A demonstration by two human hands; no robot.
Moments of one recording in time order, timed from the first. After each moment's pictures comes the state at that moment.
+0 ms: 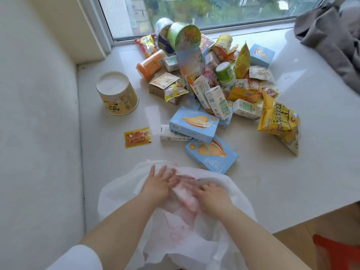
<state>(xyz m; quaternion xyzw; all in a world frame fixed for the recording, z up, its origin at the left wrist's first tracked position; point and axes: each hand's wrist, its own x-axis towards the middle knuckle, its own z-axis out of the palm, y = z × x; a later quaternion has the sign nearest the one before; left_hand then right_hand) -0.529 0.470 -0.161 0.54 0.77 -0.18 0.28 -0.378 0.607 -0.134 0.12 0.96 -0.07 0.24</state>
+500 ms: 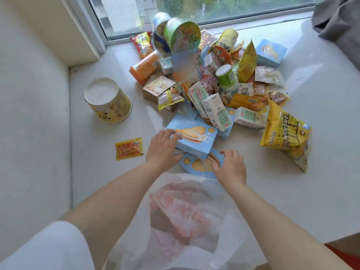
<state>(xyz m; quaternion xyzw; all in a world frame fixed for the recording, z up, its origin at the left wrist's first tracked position) -0.608 0.587 -0.119 0.45 0.88 0.08 0.10 -0.444 0.727 -0.127 0.44 0.87 -0.22 0.07</state>
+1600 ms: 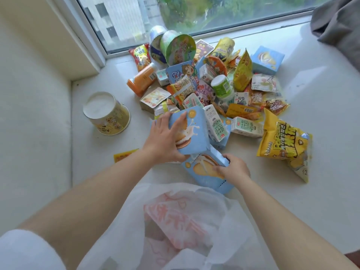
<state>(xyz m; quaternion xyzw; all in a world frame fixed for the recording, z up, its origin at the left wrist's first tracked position) -0.639 0.629 -0.066 0.47 0.86 0.12 0.13 -0.450 0.782 -0.124 0.47 0.77 -0.41 0.12</state>
